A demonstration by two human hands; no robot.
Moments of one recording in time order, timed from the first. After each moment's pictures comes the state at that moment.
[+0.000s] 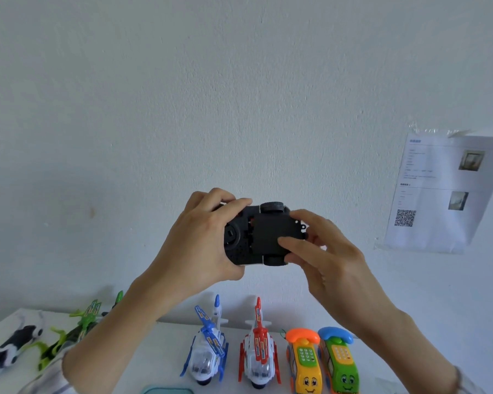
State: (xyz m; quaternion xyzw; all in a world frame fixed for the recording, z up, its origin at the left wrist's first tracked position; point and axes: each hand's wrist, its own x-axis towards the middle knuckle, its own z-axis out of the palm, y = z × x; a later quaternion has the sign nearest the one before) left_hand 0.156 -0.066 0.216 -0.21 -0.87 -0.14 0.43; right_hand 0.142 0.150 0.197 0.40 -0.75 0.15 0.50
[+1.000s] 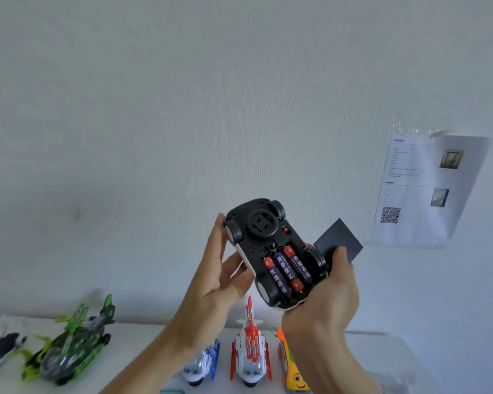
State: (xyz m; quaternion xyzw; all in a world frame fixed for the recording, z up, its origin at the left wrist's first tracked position) left_hand 0.173 -0.031 0.158 -0.31 -0.66 -0.67 0.18; right_hand 0.175 0.101 0.192 -0.06 -0.26 0.94 0.20
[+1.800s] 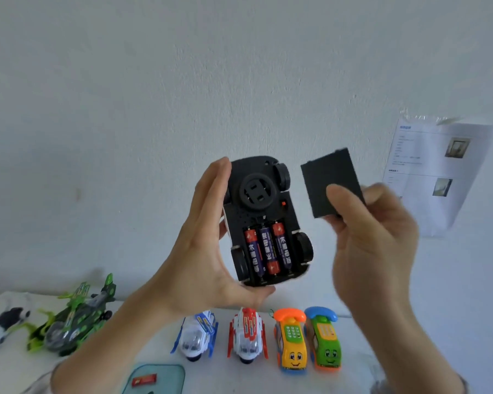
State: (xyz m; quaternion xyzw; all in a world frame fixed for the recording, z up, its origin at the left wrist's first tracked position) left_hand 0.184 -0.044 0.190 -0.34 -0.79 -0.39 0.34; right_hand 0.194 0.138 0.227 0.23 -0.46 0.81 0.28
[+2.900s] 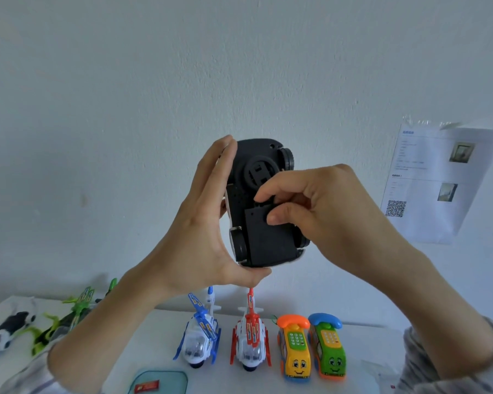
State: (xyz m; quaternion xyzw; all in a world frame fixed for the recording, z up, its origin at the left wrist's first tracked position) left_hand 0.177 -0.049 0.219 -0.36 -0.78 -0.34 0.38; right_hand 0.192 0.136 0.275 0.39 -0.83 0.29 0.26
